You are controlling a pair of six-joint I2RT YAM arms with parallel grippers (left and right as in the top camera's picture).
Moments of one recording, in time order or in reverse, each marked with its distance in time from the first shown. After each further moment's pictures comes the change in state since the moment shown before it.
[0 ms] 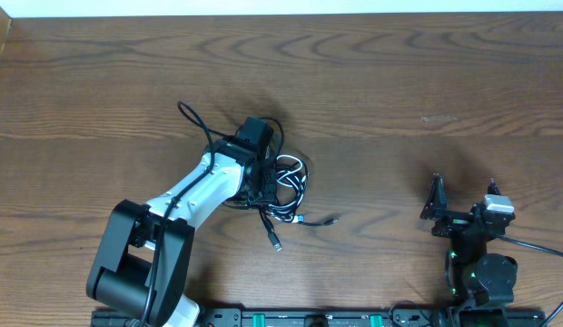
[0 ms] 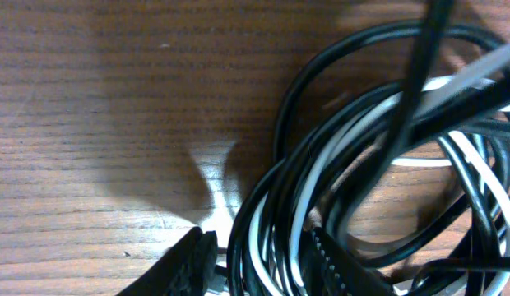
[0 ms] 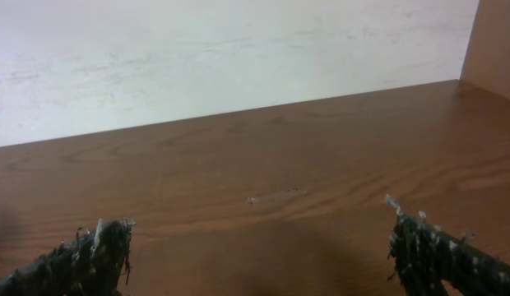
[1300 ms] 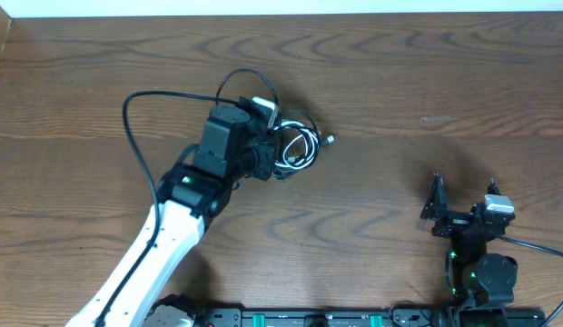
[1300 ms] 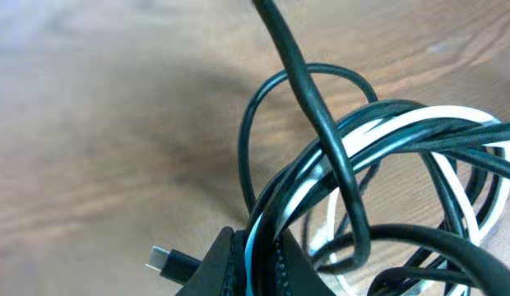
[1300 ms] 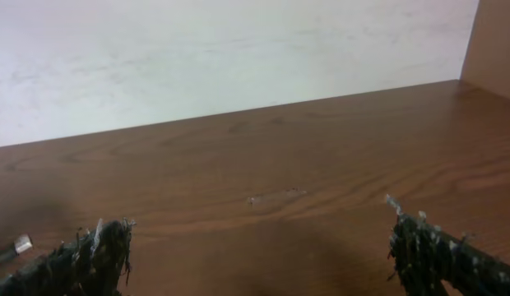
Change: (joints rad) left arm 0.000 -0.459 -0.031 0.296 -0.005 0.333; right arm 0.000 0.000 0.000 0.000 0.000 0.000
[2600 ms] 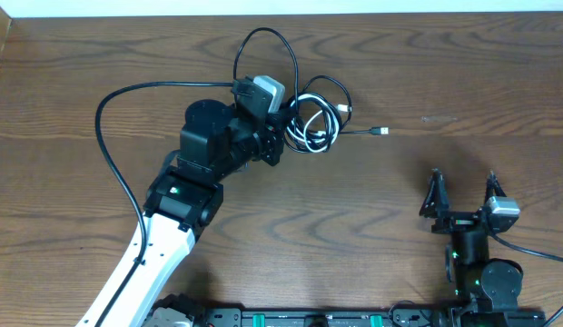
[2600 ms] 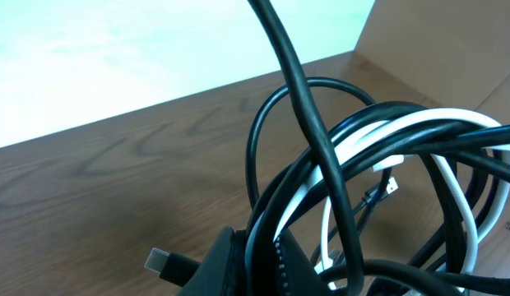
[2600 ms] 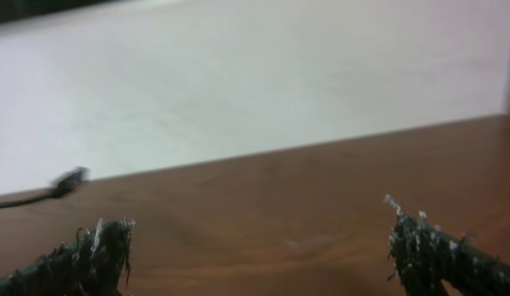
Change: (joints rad) left arm 0.021 -0.075 0.000 0.328 0.253 -0.035; right arm 0.000 0.000 0.000 0.141 -0.096 0.053
